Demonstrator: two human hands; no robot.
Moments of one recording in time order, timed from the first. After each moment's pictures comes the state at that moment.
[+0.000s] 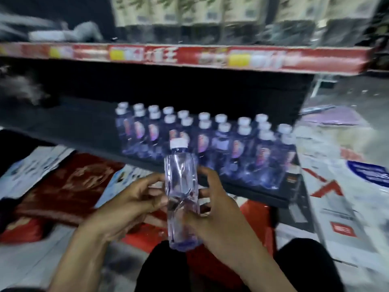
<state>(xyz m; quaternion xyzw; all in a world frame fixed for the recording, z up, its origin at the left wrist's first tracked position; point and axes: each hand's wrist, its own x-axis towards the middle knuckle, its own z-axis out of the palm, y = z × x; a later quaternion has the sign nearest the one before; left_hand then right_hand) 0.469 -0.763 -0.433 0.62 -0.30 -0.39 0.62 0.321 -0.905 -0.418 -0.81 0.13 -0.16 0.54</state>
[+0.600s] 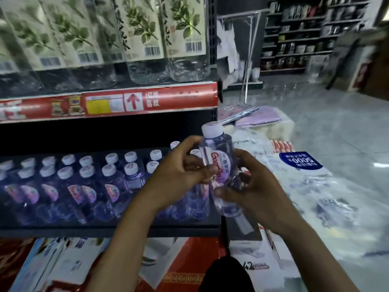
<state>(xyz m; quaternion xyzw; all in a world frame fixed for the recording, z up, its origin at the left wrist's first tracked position) 0.384 -1.049 -0.350 0.60 -0.53 -0.28 0.53 0.218 -1.139 -0.385 -0.77 0.21 -0.35 0.49</state>
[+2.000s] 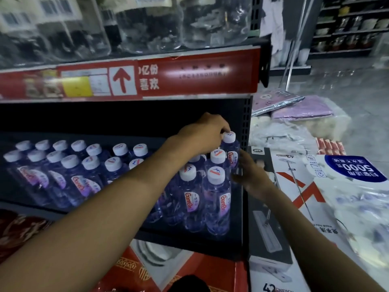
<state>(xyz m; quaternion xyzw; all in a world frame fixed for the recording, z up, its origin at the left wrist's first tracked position) 0.470 -1.200 -0.353 0.82 -0.55 -0.02 0.15 0.346 -1.297 -0.487 -0.80 0.26 -0.21 0.50</state>
